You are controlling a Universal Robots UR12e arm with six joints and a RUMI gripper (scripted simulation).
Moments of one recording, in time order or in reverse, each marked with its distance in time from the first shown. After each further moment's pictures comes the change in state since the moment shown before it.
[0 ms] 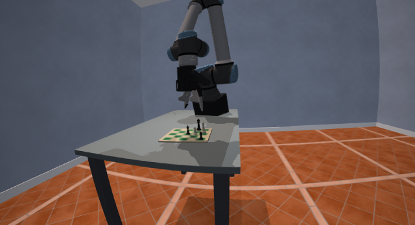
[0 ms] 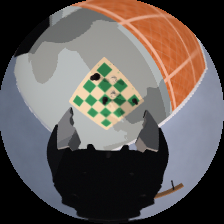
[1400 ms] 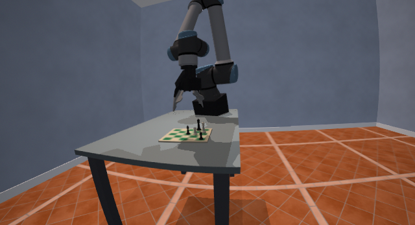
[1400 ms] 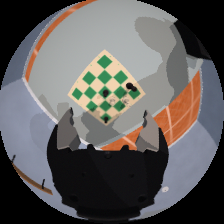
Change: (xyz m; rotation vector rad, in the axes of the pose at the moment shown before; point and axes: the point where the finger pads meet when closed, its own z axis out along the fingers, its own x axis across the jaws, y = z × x) arm -0.017 0.017 -0.002 0.001 -0.004 -1.572
